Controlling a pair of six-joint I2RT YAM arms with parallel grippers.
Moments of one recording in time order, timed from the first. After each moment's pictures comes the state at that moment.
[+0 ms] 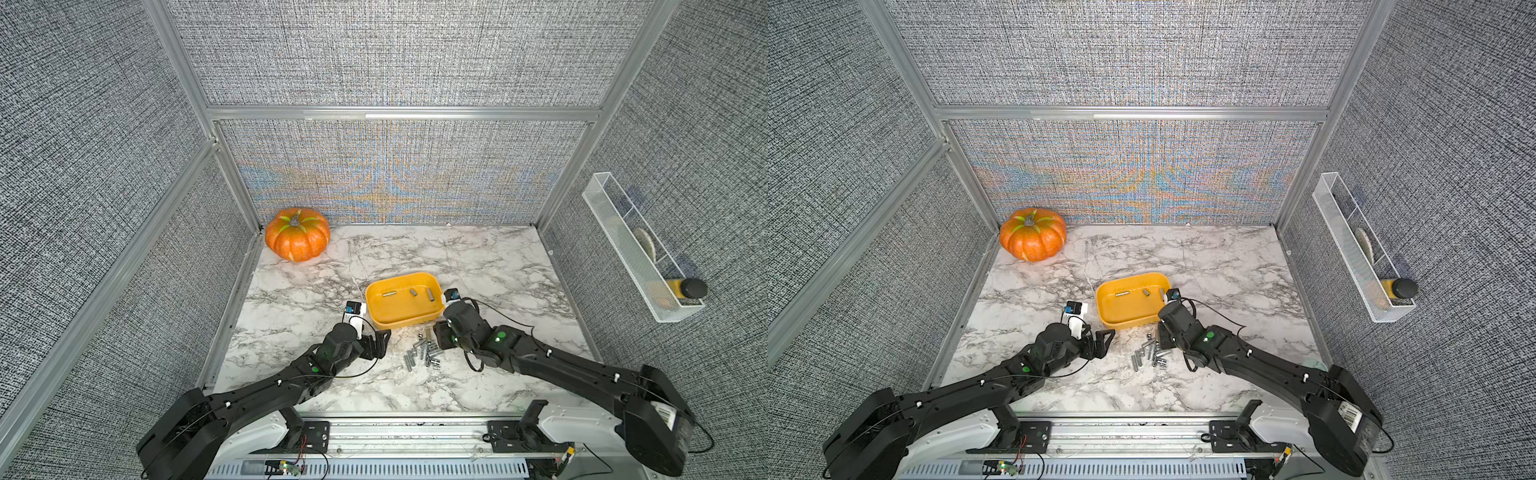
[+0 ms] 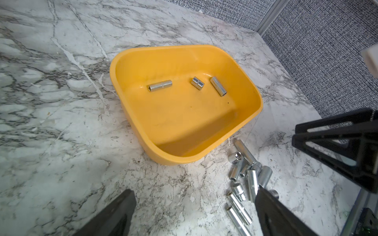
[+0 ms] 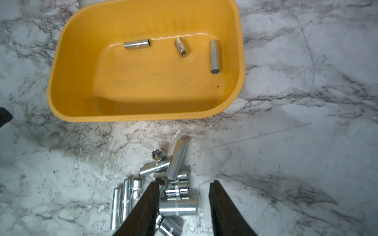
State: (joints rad) left arm -0.83 1.07 0.32 0.24 -0.08 -0.55; right arm 0.83 1.20 0.67 -0.34 0.24 0.54
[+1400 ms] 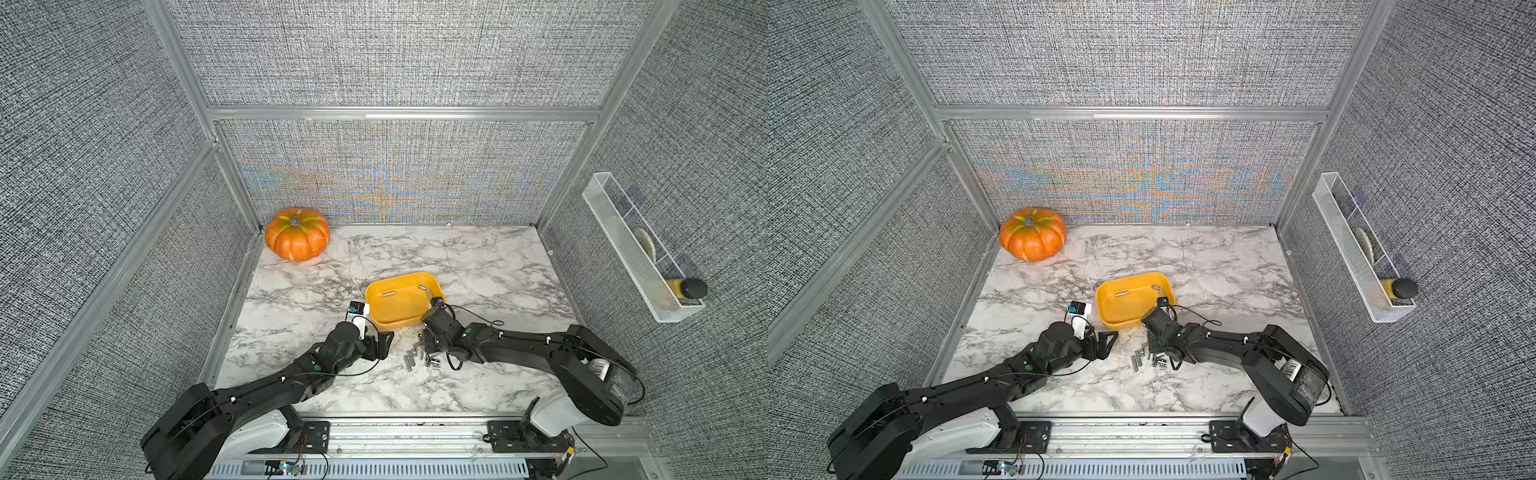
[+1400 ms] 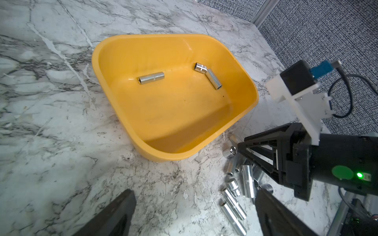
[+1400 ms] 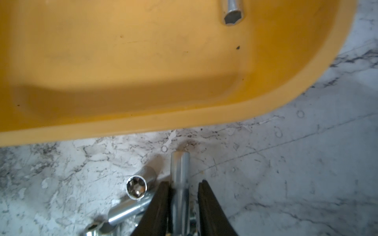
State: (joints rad) left arm -0.83 1.10 0.33 0.25 -0.04 -0.56; right arm 0.83 1.57 0.73 -0.21 0.27 0.63
